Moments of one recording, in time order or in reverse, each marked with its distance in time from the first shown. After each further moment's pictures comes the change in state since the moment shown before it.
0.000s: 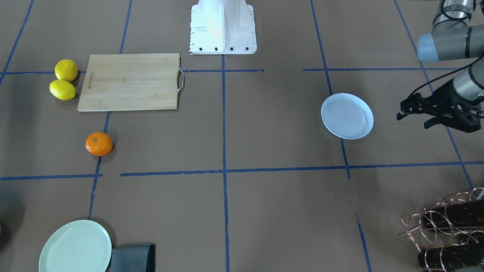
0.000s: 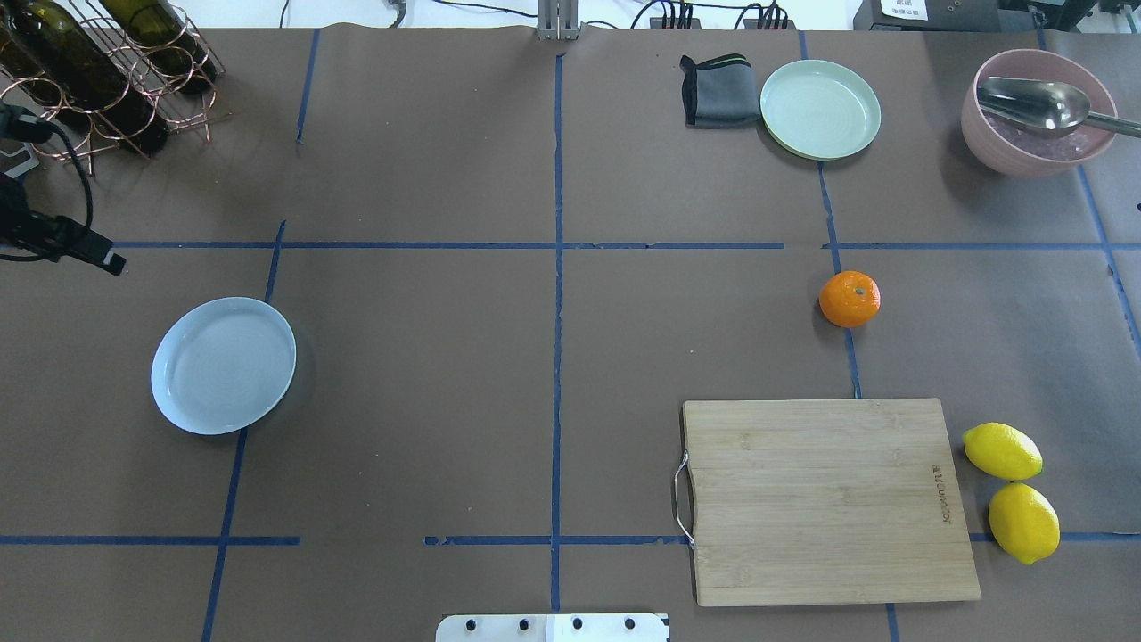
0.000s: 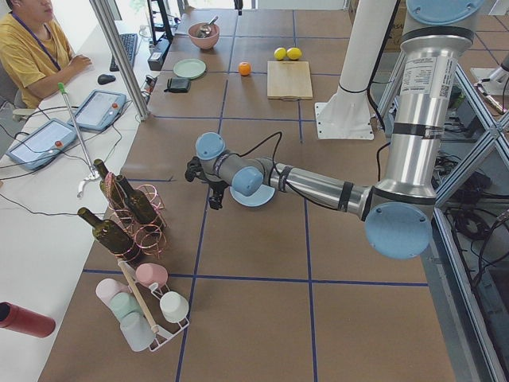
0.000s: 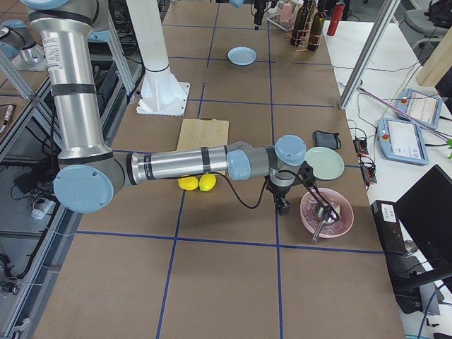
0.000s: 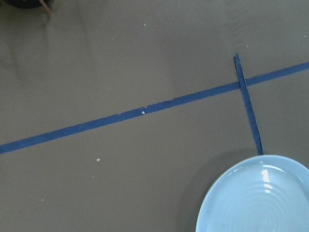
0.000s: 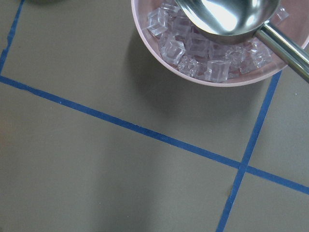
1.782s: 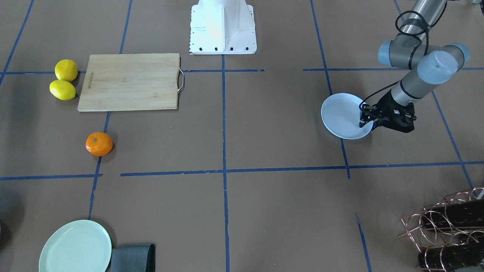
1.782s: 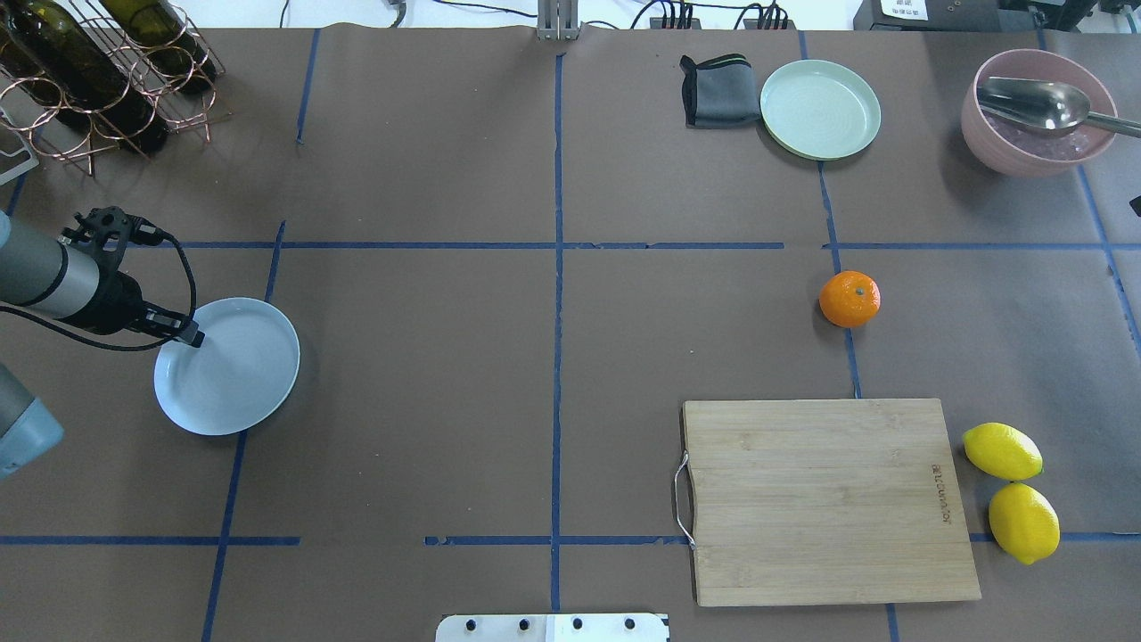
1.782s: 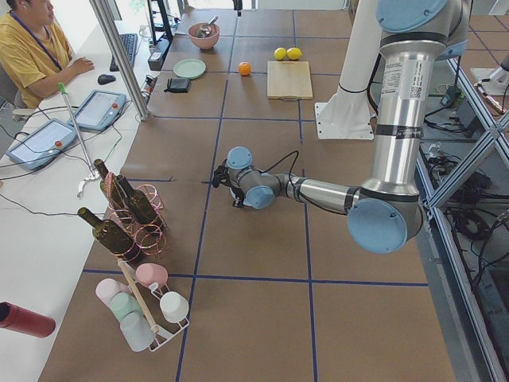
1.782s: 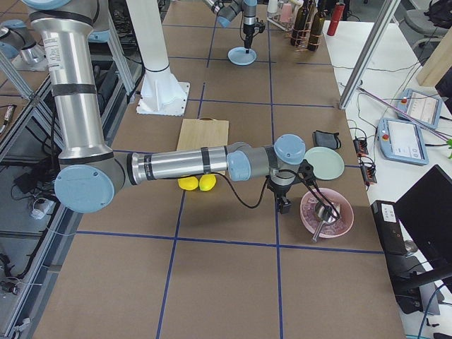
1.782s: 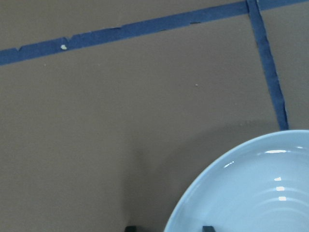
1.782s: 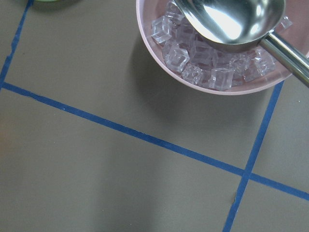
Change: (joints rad) left arm 0.228 0.022 0.103 -0.297 0.151 -0.219; right arm -0.006 0.006 0.000 0.019 0.000 0.023
